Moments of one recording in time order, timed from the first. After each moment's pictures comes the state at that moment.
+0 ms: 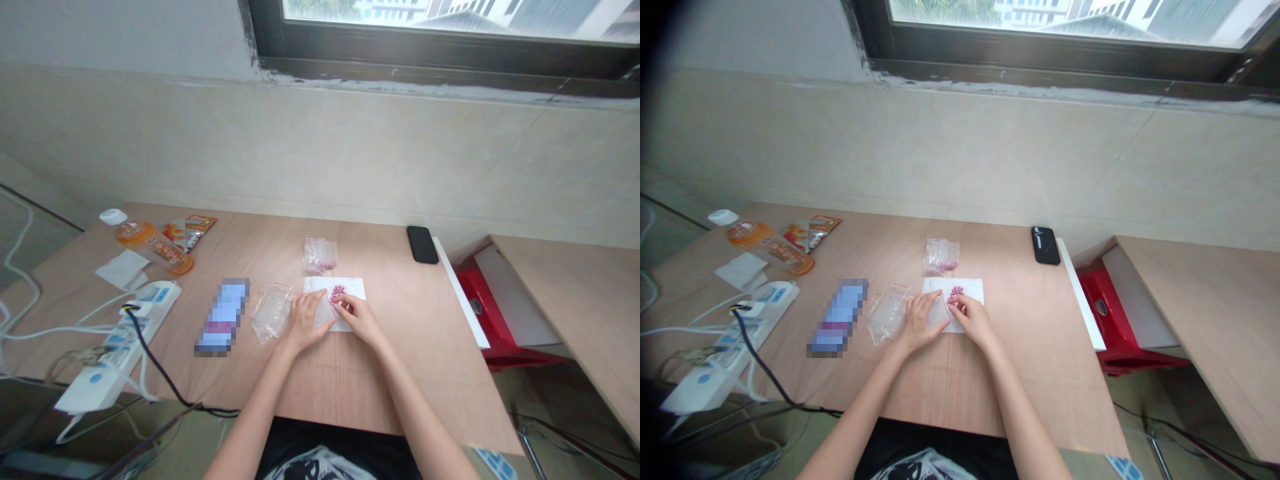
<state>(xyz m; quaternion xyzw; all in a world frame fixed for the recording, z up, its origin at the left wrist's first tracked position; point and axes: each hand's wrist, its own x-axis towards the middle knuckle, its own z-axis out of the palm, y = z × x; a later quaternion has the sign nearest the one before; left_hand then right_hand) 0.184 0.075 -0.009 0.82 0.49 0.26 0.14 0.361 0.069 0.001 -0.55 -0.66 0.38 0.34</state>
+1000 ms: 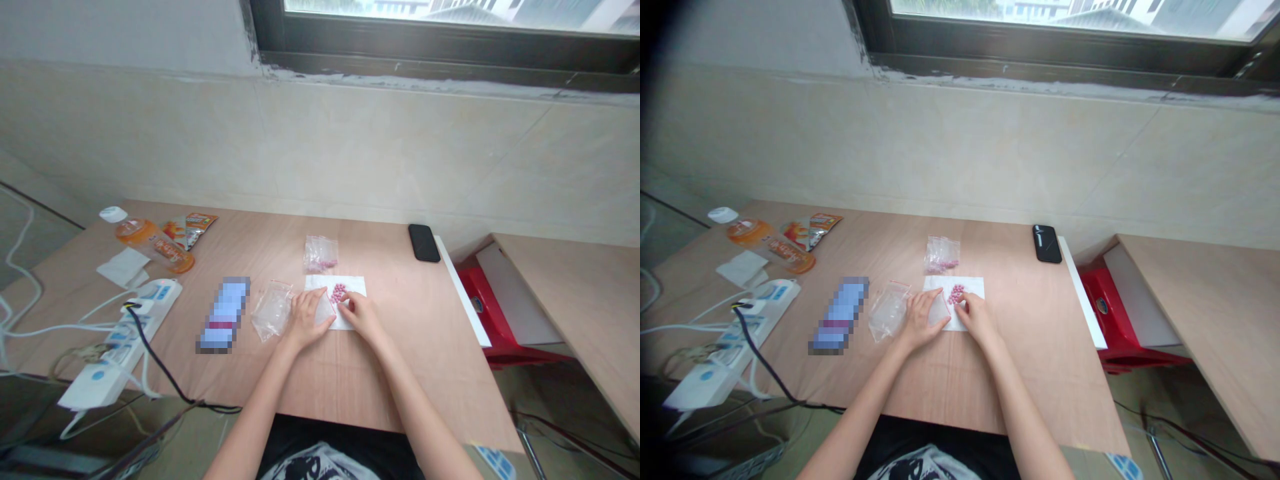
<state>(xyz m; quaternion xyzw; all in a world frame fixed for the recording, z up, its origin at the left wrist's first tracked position) 0.184 0.075 -0.009 0.82 0.50 0.26 0.15 0.367 0.068 -0.006 -0.61 -0.69 0.27 0.29</state>
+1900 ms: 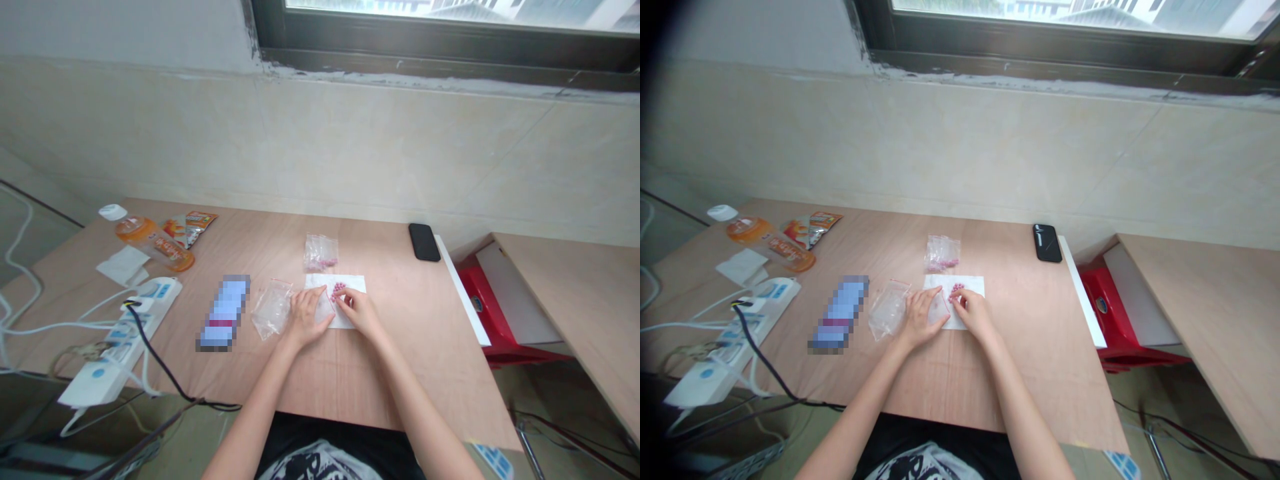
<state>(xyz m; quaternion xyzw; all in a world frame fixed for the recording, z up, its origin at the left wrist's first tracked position) 0.184 0.075 -0.008 0.81 0.49 0.28 0.13 0.361 0.077 0.003 -0.59 -0.68 0.31 0.31</state>
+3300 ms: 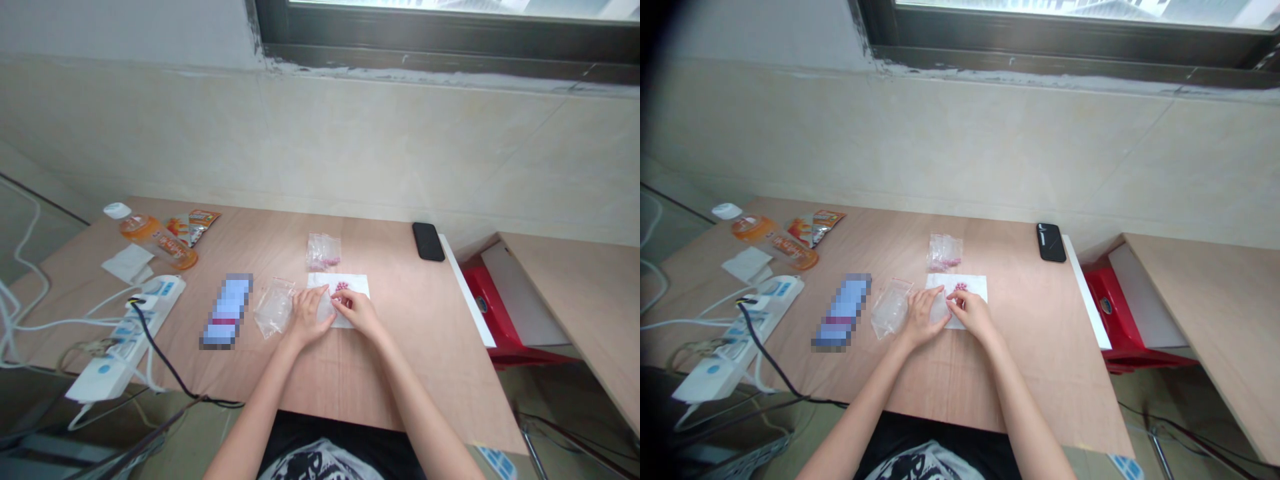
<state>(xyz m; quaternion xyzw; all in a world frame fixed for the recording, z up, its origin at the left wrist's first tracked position) 0.184 0.074 -0.007 0.81 0.50 0.28 0.13 0.356 0.078 0.000 -0.57 -0.68 0.35 0.31</state>
